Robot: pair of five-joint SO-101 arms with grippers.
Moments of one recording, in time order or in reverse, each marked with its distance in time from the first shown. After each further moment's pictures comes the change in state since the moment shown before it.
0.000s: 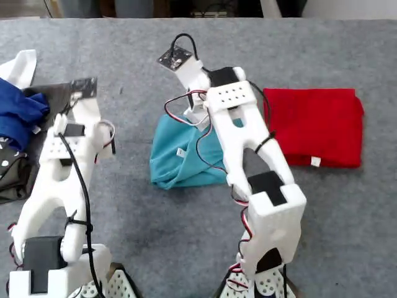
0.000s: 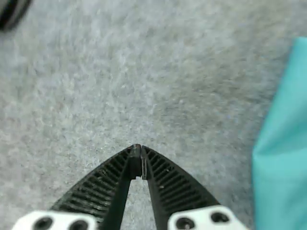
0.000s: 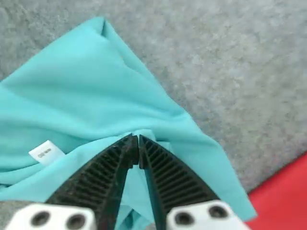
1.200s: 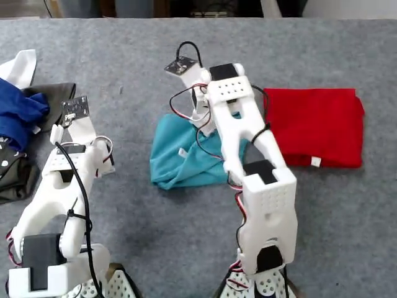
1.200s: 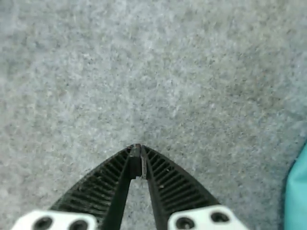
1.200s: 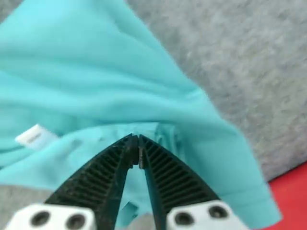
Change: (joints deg) left arm -1.8 1.6 10.6 -14.5 3.3; right arm 2.4 10.5 -10.4 12.5 0.4
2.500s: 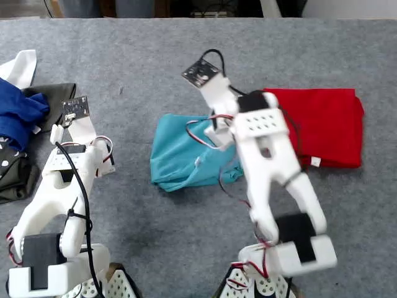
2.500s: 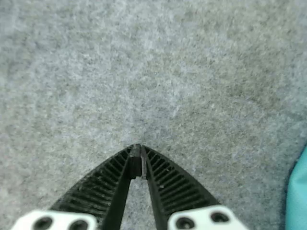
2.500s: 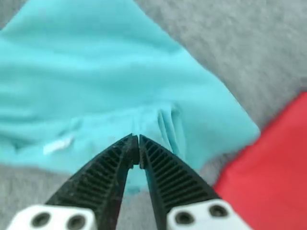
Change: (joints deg) left arm 0.0 0.1 -0.1 0.0 0.0; right arm 2.2 -32.4 36.3 -18.9 -1.2
